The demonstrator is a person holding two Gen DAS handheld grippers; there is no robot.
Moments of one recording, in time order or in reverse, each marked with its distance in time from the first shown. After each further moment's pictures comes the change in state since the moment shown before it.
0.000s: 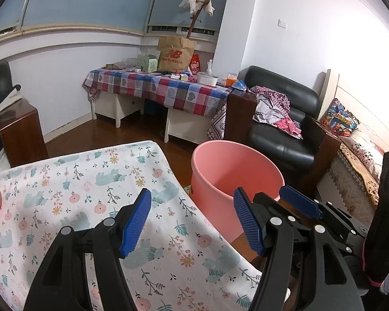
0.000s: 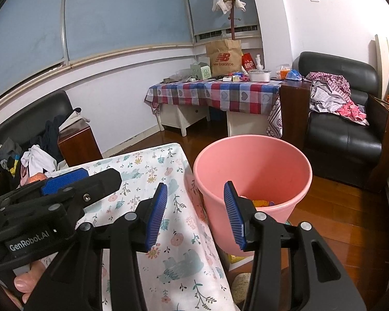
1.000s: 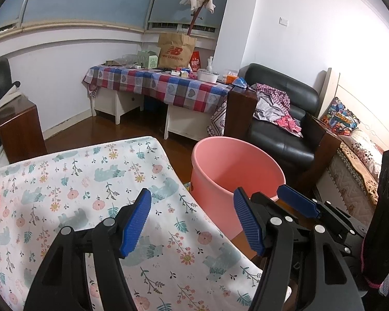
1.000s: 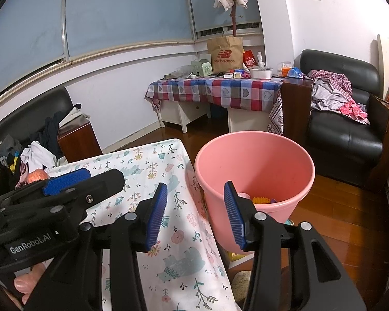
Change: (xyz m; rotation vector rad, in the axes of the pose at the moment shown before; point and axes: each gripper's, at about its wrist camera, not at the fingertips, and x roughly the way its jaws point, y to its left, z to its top) left arm 0.006 0.002 -0.006 0.001 0.006 0.000; right arm 0.002 0.004 -0.001 -0.005 0.007 -0.001
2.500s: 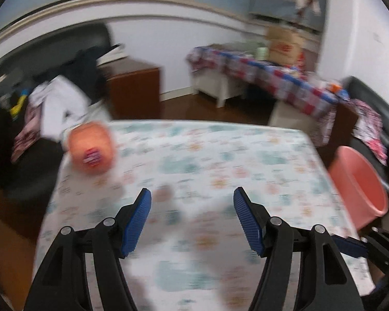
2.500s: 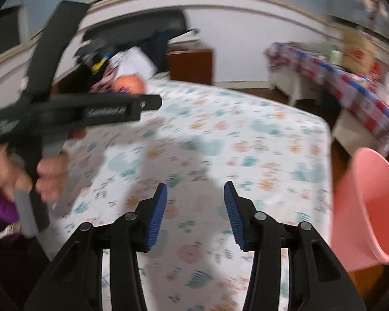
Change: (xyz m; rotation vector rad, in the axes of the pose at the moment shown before) left arm -0.040 0.199 -0.040 -0.264 0.088 0.502; right arm 0.047 0.154 -0.040 -0.522 0.338 0.523
